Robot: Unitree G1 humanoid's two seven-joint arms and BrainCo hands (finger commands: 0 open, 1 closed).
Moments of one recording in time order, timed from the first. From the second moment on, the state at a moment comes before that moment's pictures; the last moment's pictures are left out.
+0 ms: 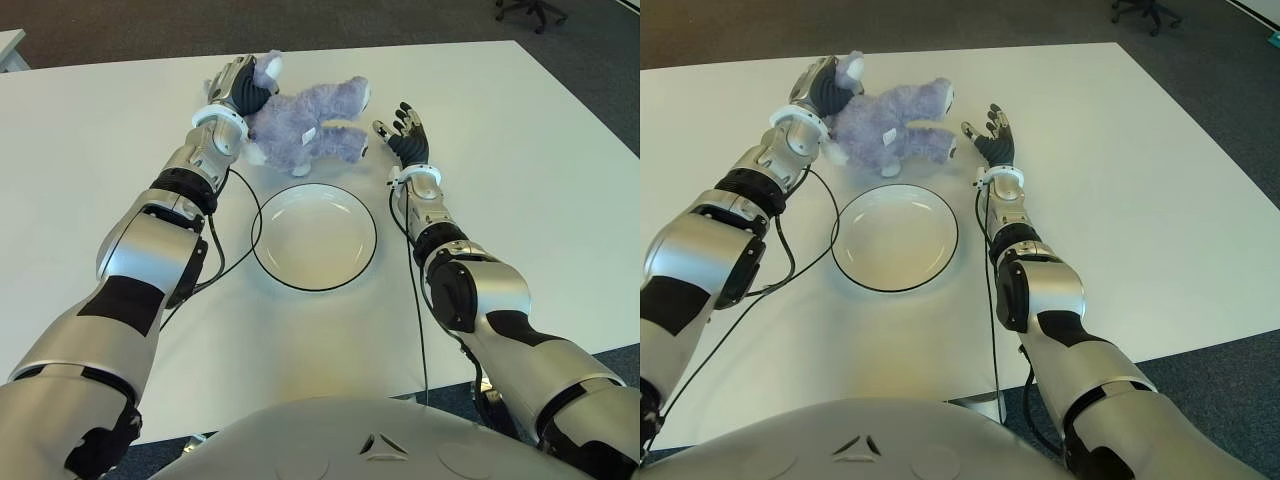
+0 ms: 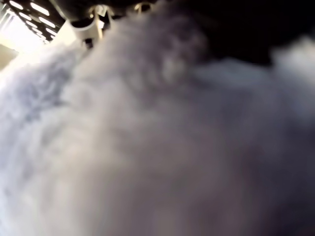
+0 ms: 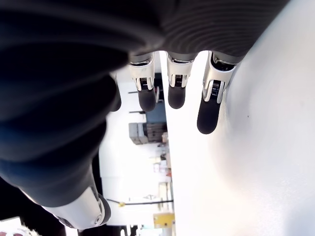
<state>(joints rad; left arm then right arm) -1.03 0.31 -0.28 1.21 0.47 -0.26 0.29 -0.92 -0.06 -0.26 1.30 -0.03 -0.35 -0.11</state>
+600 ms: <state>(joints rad) -1.03 0.31 -0.28 1.18 0.47 -0.22 0.28 -0.92 -0.06 -0.26 1.30 -0.03 -0.35 -0.10</state>
